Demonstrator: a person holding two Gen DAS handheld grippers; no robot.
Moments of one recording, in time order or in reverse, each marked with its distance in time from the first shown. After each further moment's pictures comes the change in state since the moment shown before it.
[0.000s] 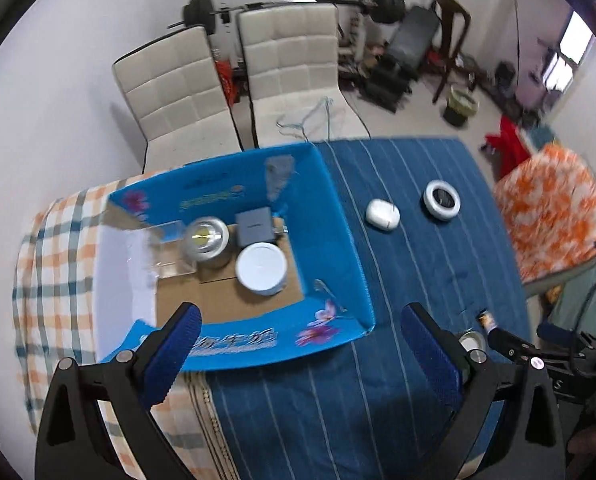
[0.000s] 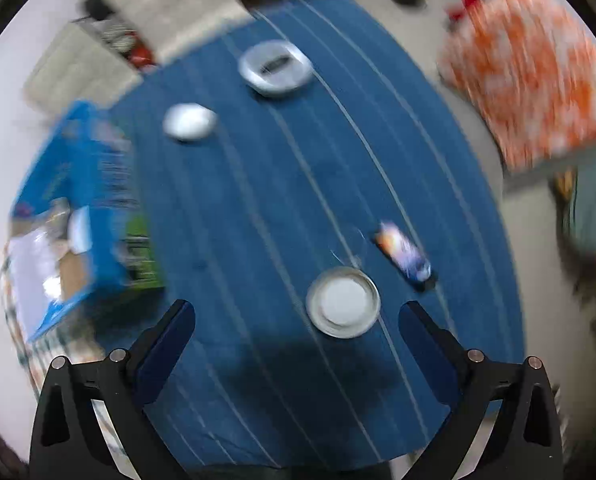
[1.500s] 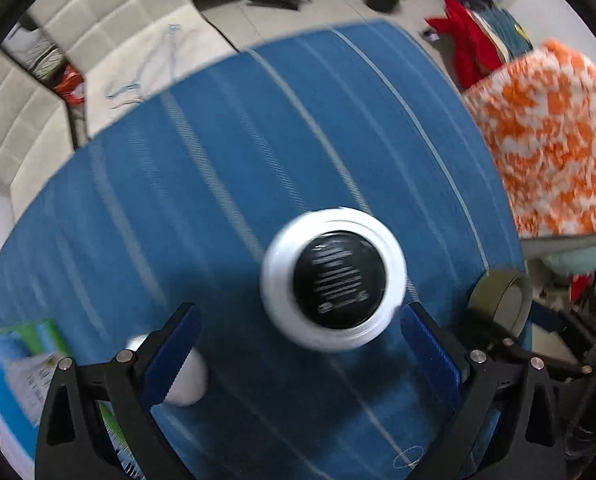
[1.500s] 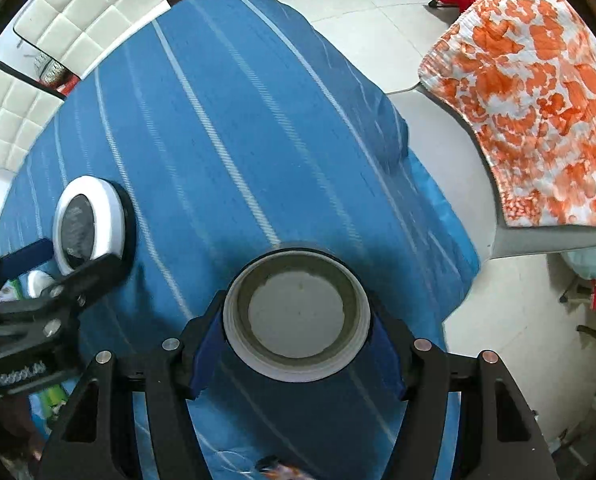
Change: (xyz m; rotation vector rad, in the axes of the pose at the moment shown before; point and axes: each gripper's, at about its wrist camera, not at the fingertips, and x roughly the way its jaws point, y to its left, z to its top) left arm 0.267 -0.229 0.127 0.283 0.366 -0.179; right arm 0.063 -0.085 0.210 -0.041 0.008 -0.082
